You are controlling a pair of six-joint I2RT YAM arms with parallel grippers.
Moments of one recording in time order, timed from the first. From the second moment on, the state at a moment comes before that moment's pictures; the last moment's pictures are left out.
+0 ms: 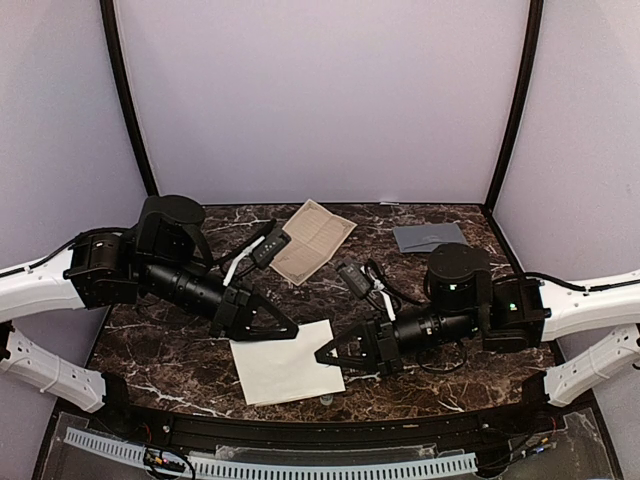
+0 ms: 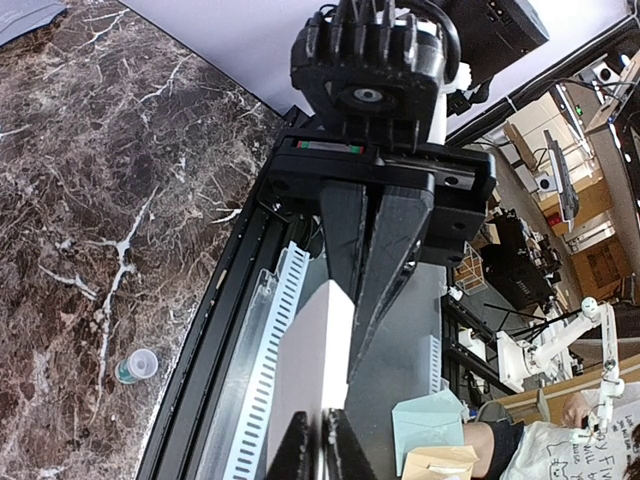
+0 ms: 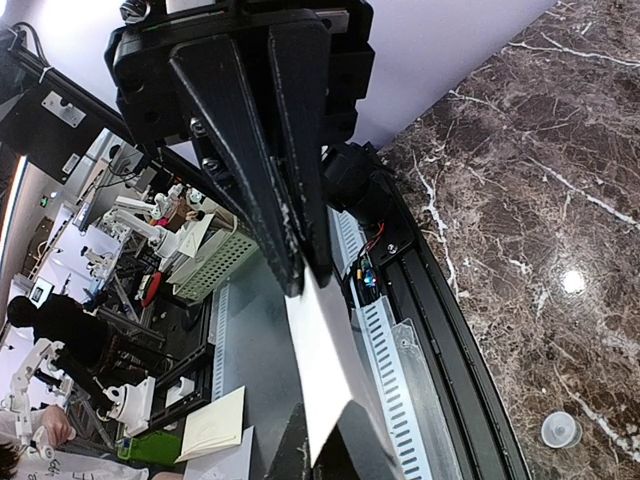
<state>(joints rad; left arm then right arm) -1.12 1.13 1.08 -0.45 0.54 -0.52 1.32 1.19 0.85 0.06 -0.39 0.69</state>
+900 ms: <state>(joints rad) -1.12 1.00 0.96 -0.26 0.60 -0.63 1.32 0.94 0.82 0.03 -0.22 0.64</state>
